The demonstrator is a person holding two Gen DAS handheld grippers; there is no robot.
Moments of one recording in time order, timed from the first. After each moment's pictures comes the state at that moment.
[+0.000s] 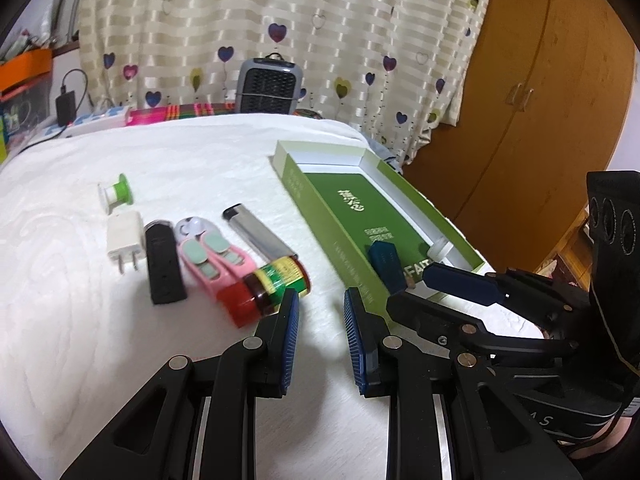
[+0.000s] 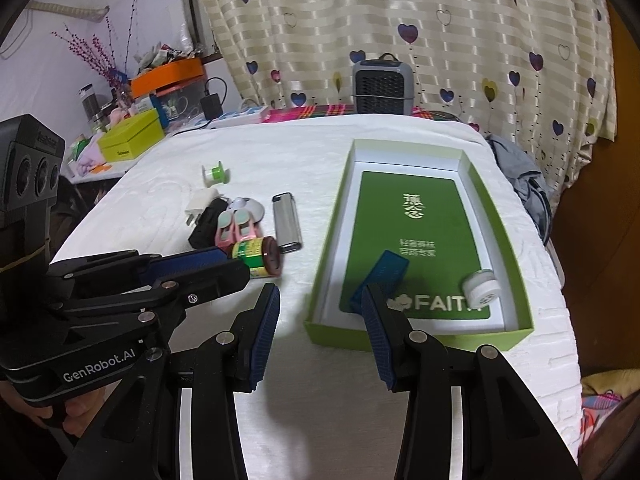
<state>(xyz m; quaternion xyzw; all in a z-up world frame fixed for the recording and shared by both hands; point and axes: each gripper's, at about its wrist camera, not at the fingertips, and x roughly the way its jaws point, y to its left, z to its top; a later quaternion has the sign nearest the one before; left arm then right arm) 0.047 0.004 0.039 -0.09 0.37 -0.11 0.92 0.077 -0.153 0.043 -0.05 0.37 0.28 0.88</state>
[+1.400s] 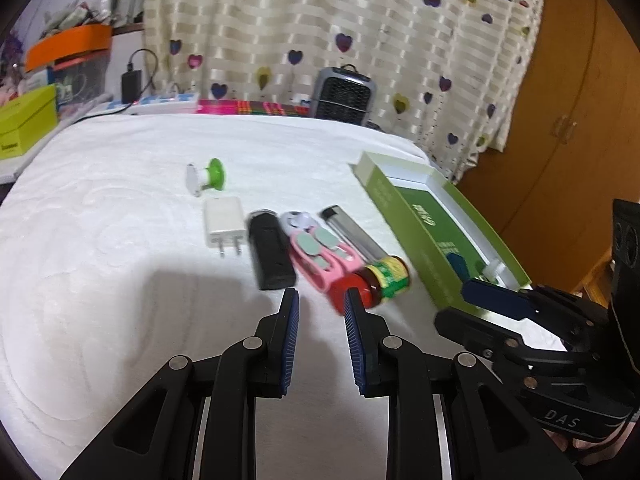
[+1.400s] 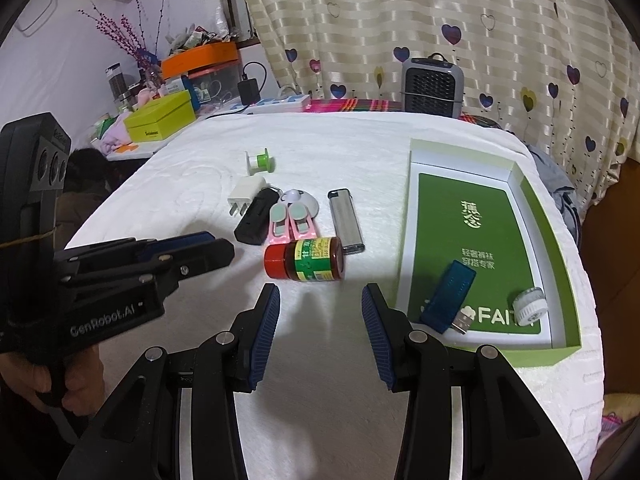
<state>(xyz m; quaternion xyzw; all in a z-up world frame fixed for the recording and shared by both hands) 0.034 0.067 0.036 -0.12 0.36 -0.02 0.92 0.068 -0.113 0.042 -0.07 0.37 0.32 0.87</state>
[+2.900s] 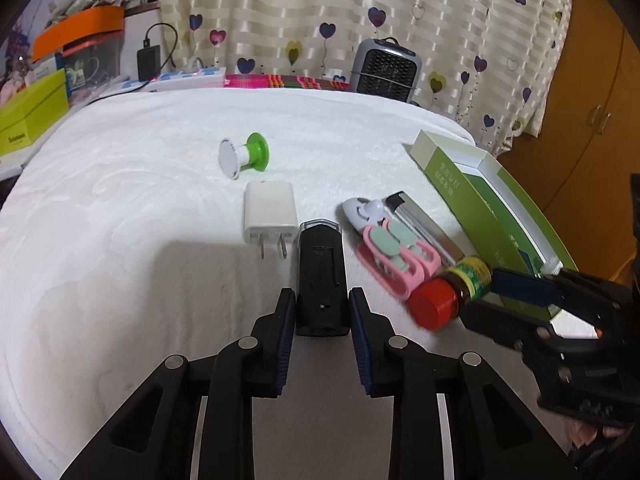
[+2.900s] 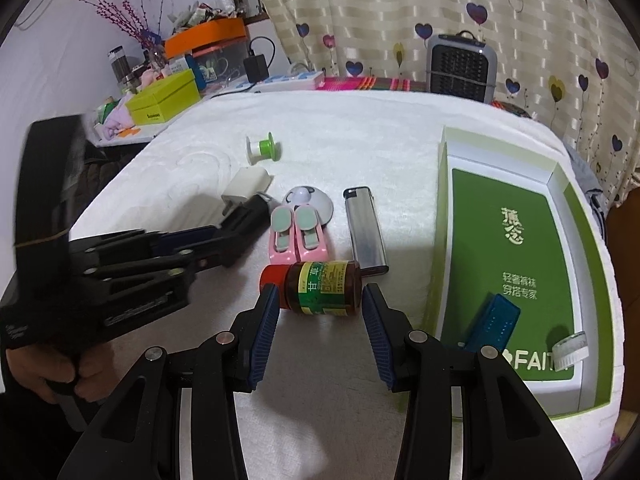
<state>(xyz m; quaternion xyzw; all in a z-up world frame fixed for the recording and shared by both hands) 0.065 0.094 0.008 -0.11 0.41 0.01 0.91 0.106 -0.082 0.024 -0.08 0.42 0.35 0.84</state>
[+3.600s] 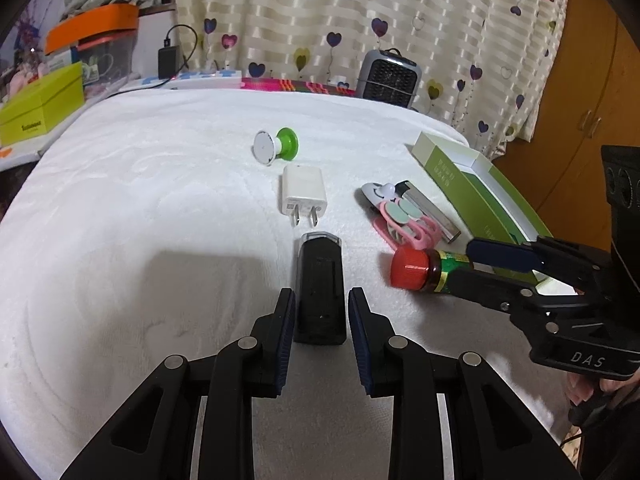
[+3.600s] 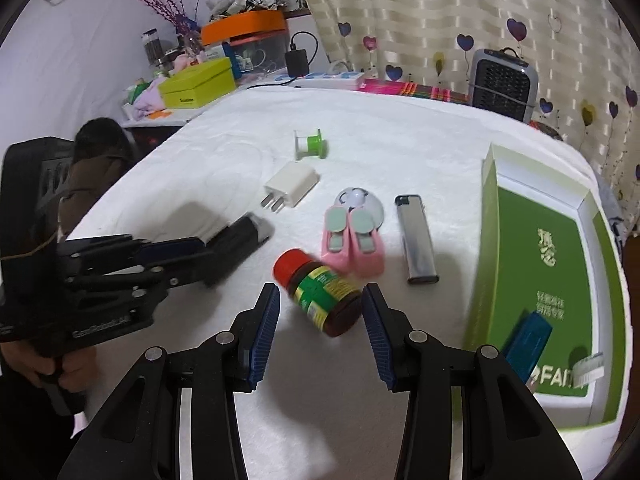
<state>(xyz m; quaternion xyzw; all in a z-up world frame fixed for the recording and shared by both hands) 0.023 0.117 0.012 -0.12 0.39 0.01 0.91 0.088 -0.059 0.029 -0.12 0.39 0.40 0.82</state>
